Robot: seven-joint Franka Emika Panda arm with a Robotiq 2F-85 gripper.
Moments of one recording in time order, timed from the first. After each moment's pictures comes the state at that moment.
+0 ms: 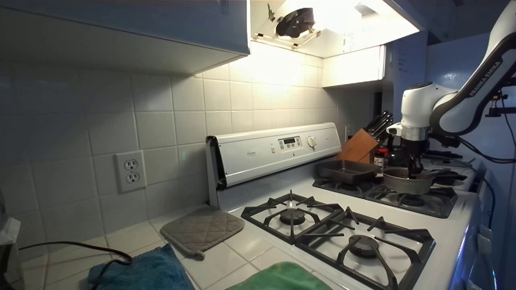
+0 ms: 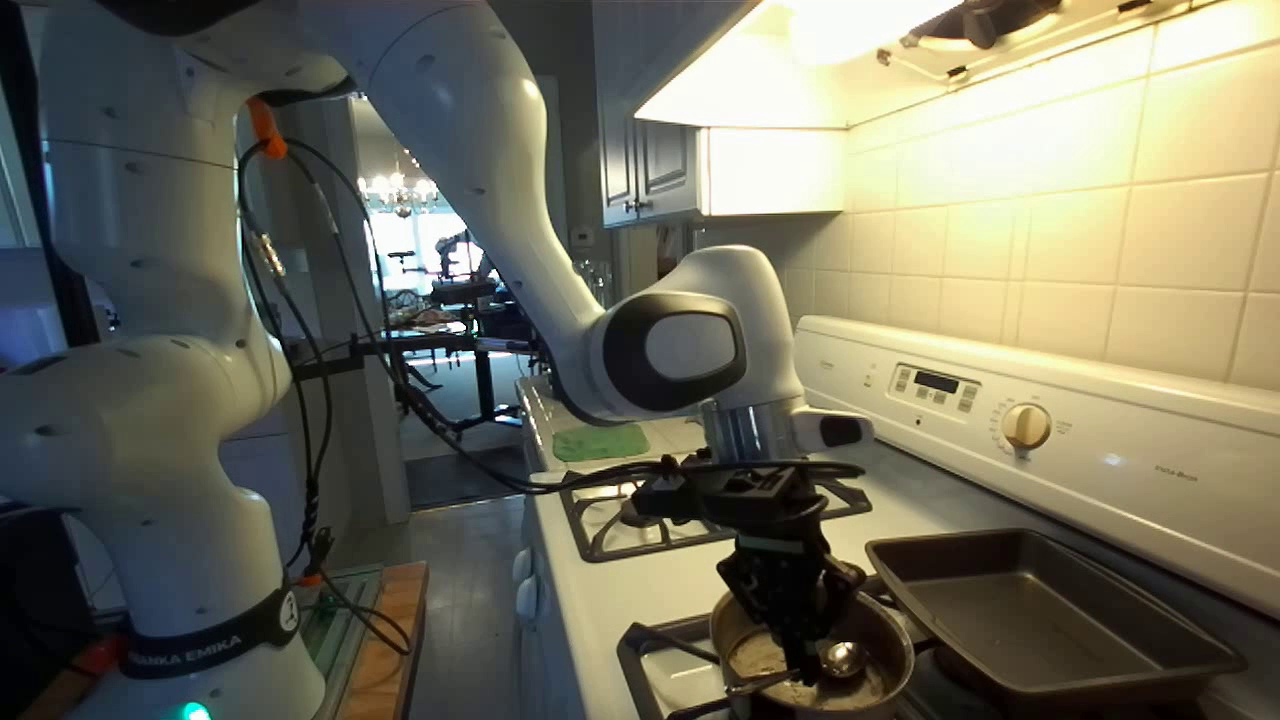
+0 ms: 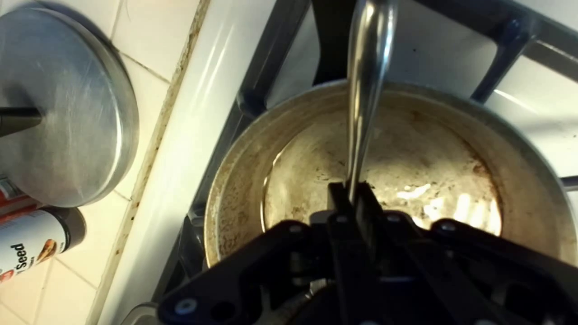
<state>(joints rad) -0.17 0.15 -0.16 -2.39 -0.59 2.67 -0.33</state>
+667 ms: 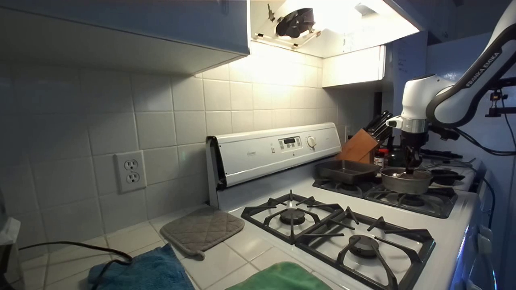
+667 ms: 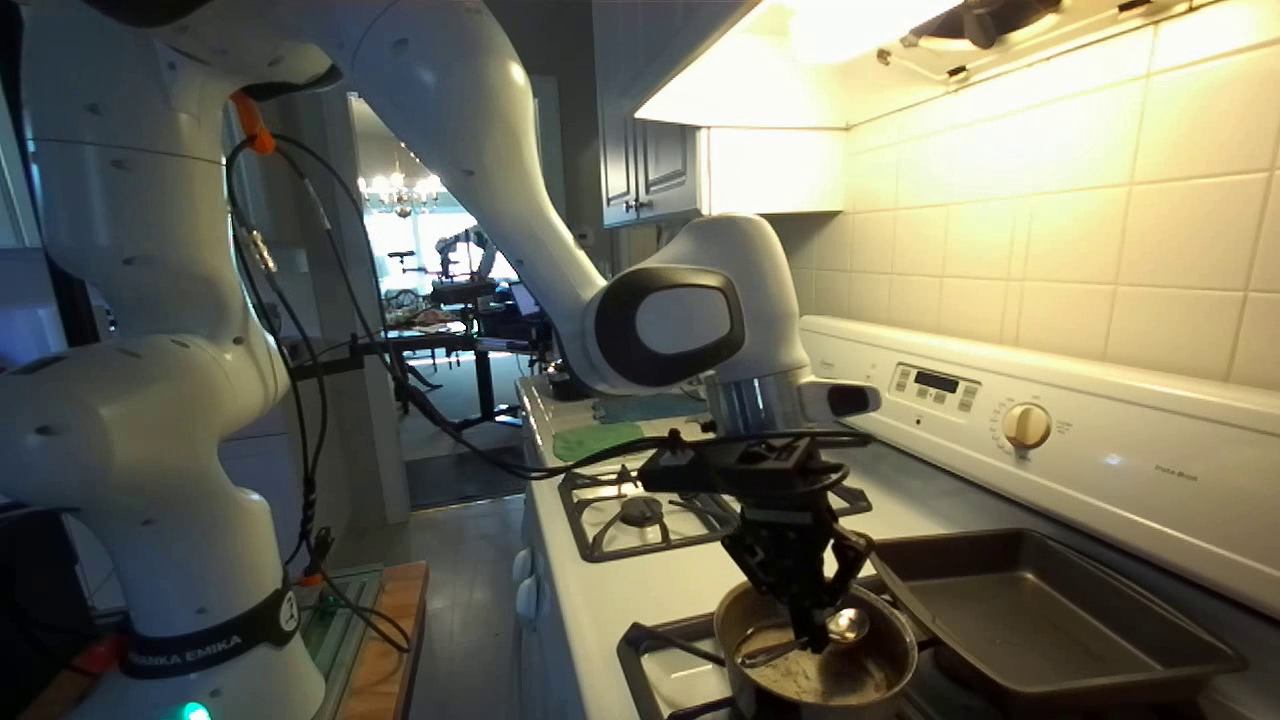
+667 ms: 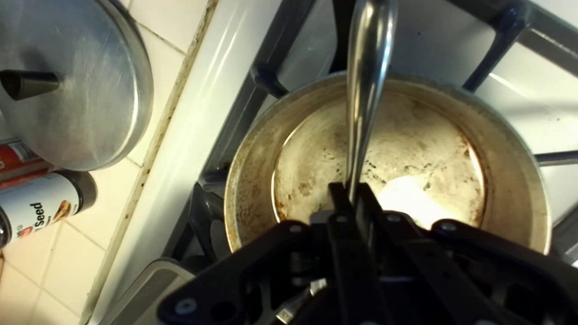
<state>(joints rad) -0.17 0.10 -0.15 -2.39 -0.48 2.65 -0.48</state>
